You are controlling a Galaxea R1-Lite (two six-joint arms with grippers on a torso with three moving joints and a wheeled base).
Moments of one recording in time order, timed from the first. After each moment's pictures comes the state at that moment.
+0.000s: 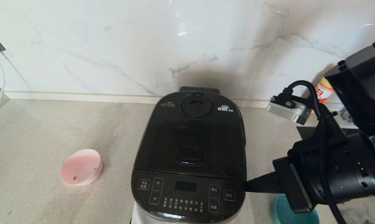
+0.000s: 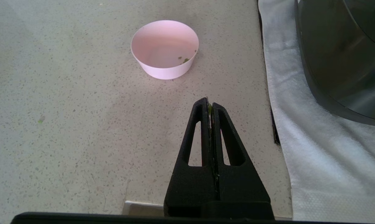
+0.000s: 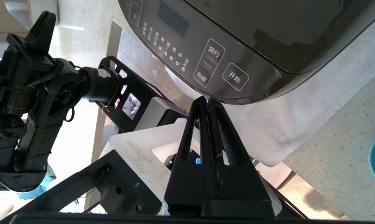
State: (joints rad) left arm -0.01 0.00 -0.01 0.04 0.00 0.00; right arm 0.85 1.48 -1.36 0.58 0.17 0.54
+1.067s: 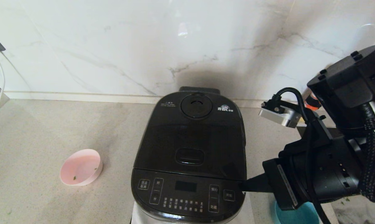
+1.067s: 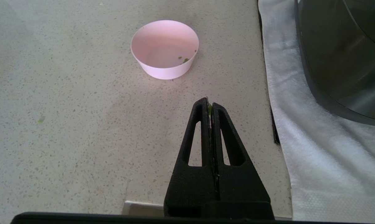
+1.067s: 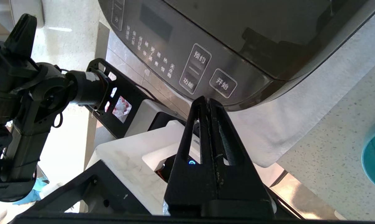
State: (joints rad) left arm -0.01 0.00 -0.01 0.04 0.00 0.00; right arm 0.85 1.51 -1.35 0.57 0.14 0.53
